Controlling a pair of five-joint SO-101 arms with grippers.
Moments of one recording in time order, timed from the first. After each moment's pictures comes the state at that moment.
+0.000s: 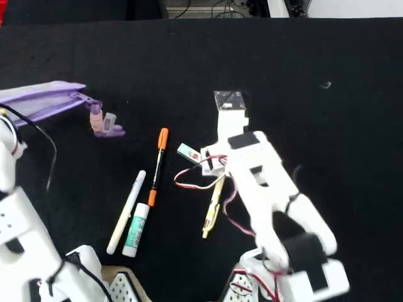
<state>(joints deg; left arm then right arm) -36.5 -45.7 13.7 70.1 0.9 -16.8 -11.8 42.4 56.4 -13.6</state>
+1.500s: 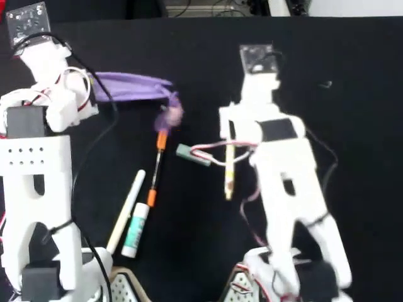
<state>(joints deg) -8.8 -25.2 -0.2 74.4 9.7 -8.9 -24.0 28.9 57.1 -4.5</state>
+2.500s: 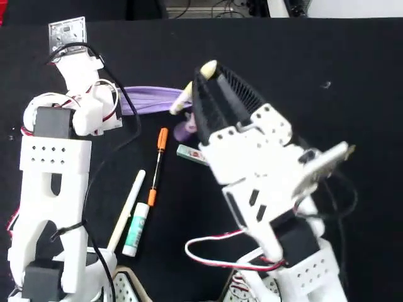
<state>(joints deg) -1.0 -24.8 5.1 76.4 11.5 -27.5 -72.2 51.6 9.3 -4.5</state>
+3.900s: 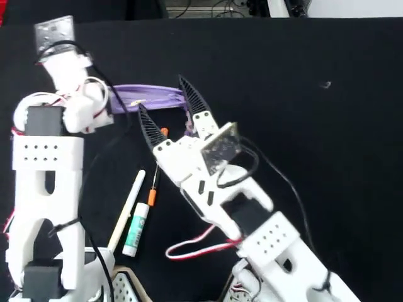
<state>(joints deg) -6.0 -24.8 5.1 75.6 11.6 -38.2 -58.2 62.3 1.9 3.3</state>
